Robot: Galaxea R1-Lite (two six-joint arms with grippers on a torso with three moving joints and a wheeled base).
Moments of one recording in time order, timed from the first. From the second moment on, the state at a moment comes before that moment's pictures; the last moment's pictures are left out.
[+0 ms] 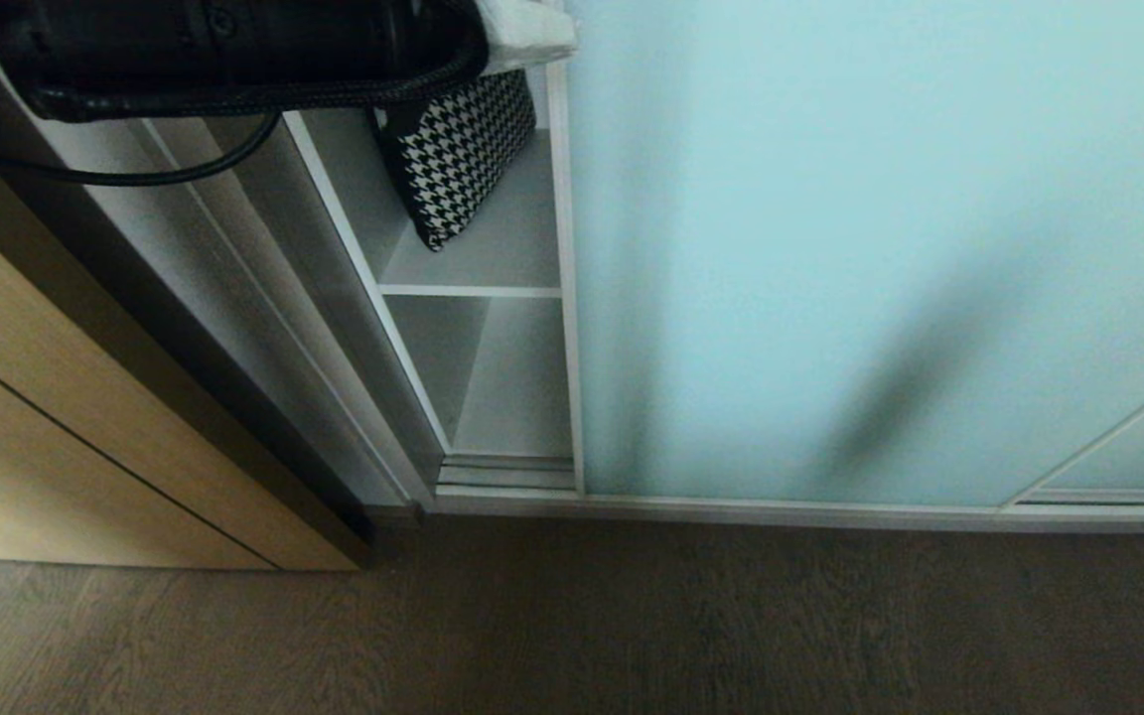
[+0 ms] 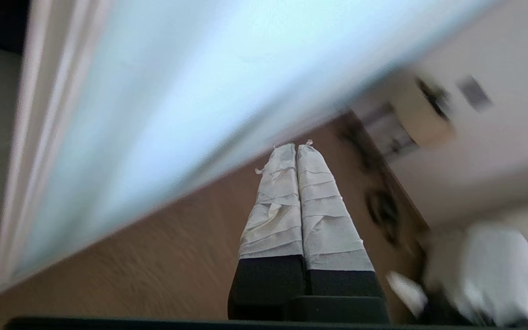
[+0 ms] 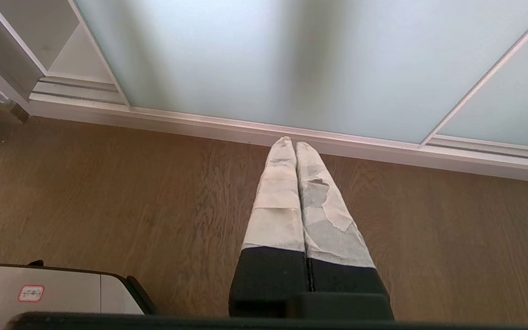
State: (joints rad) left arm -0.51 1.69 -1.83 0.07 -0.48 -0.40; right arm 0.00 0.00 0.00 -0.01 0.02 -0.04
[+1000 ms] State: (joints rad) left arm -0.58 1.91 -1.89 -0.14 -0.09 -0.44; right arm 0.00 0.00 0.00 -0.01 0.02 -0.04
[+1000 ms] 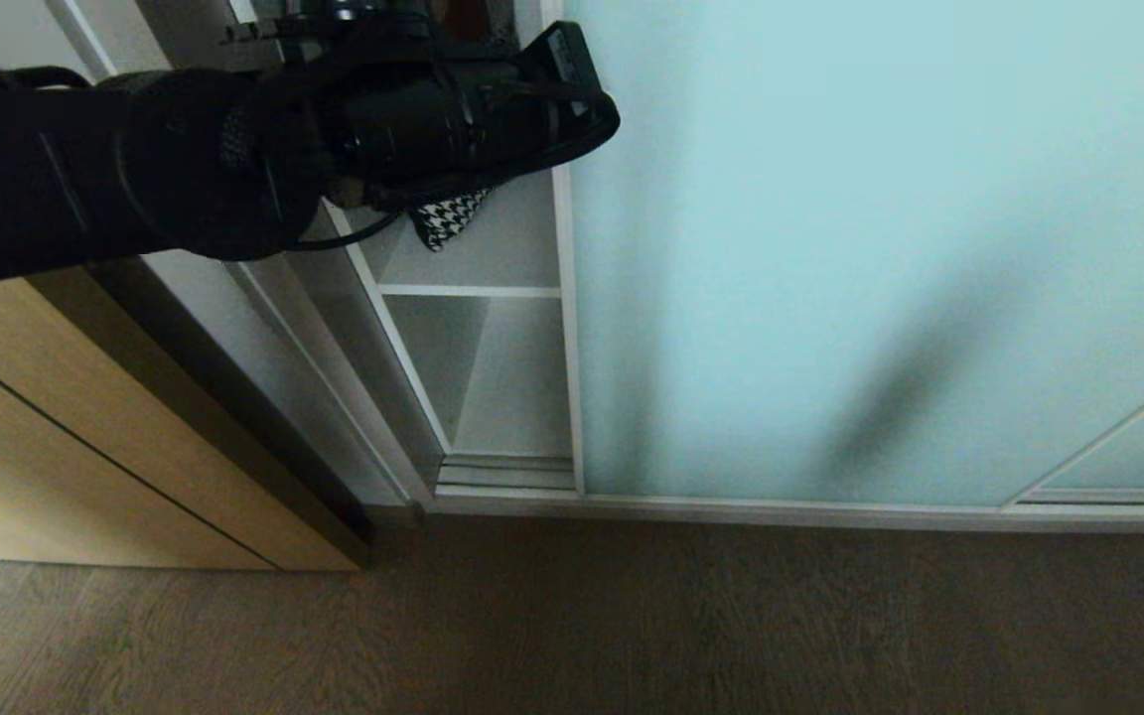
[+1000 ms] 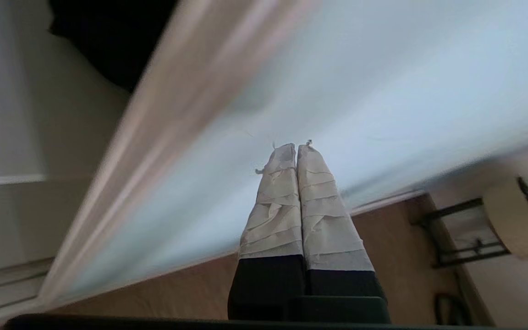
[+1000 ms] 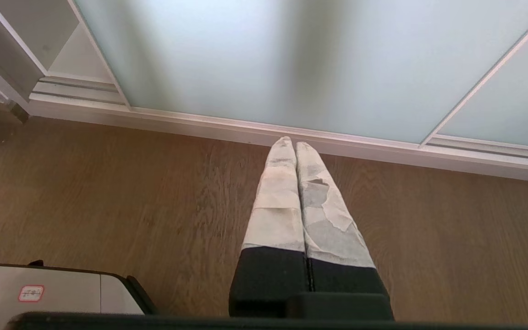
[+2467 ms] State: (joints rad) left arm -0.52 2.04 -1.93 -0.23 -0.05 -0.44; right arm 0.00 0.00 0.00 -0.01 0.02 -0.04
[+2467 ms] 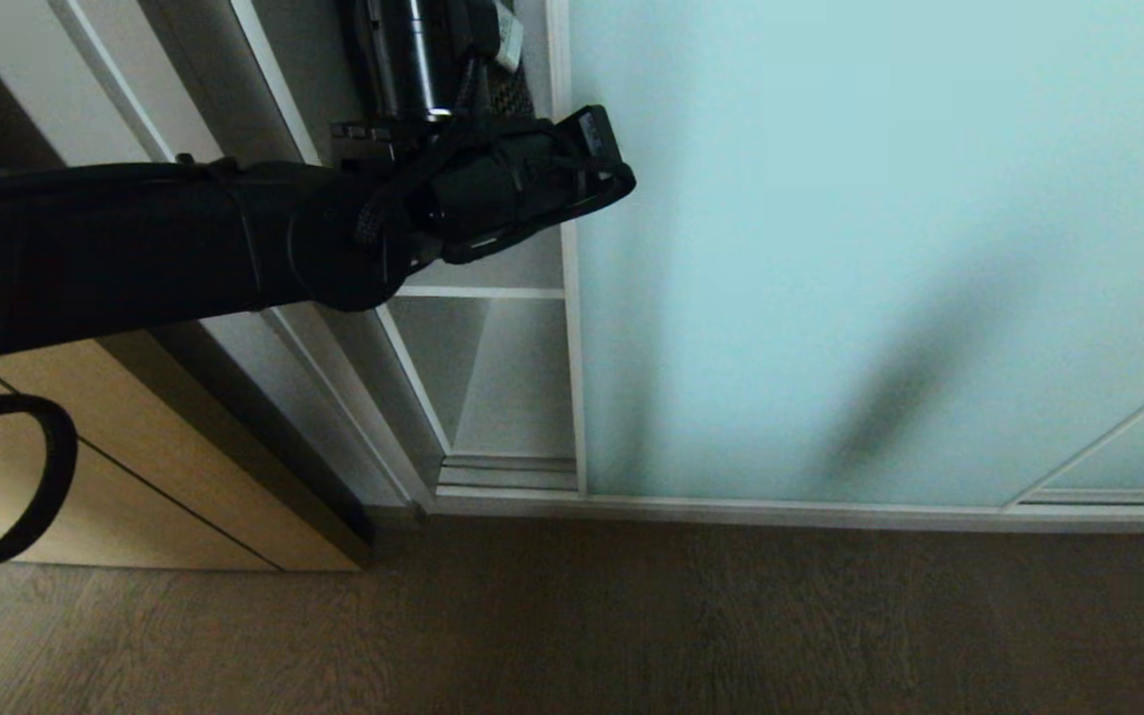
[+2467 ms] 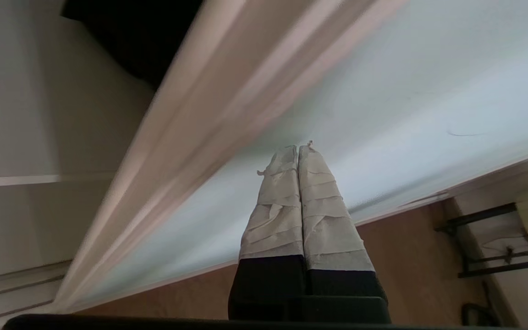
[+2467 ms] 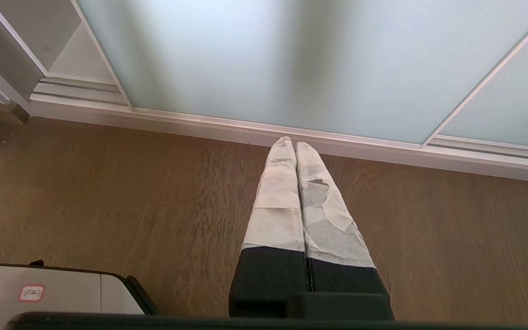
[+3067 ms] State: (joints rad) left arm -0.41 1.91 -1.84 -0.23 -0.04 -0.44; right arm 0.00 0.00 0.00 -0.01 0.02 -0.04
